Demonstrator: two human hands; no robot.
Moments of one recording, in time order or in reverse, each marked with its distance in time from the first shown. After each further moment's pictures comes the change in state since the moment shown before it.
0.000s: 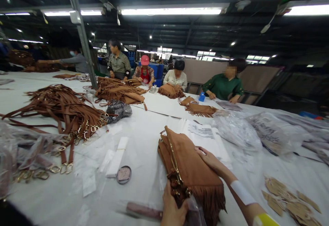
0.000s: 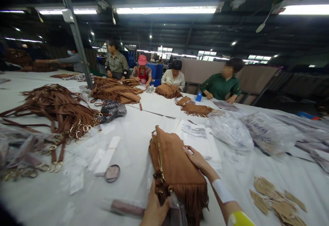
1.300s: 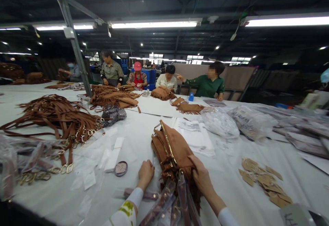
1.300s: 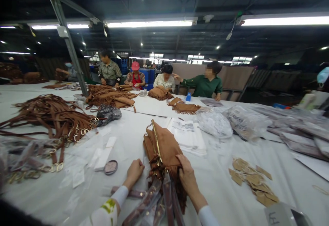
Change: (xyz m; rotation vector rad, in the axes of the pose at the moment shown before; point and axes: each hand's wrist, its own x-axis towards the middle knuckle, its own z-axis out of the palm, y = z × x) left_hand 0.063 -0.042 -0.068 0.584 0.257 -0.172; right_hand -0.083 0.123 -0.019 -0.687 0.232 -0.782
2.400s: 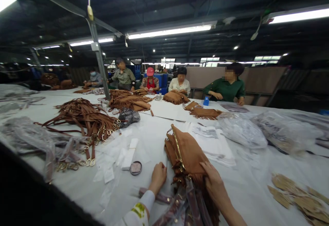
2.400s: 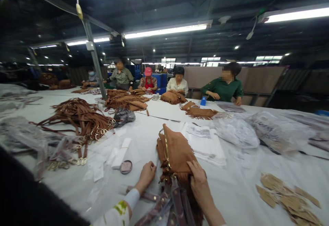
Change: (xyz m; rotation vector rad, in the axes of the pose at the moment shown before) left_hand -0.018 0.004 -0.022 0.036 0.102 0.092; right_hand 0.001 -0.003 0.016 -0.113 0.021 -0.089
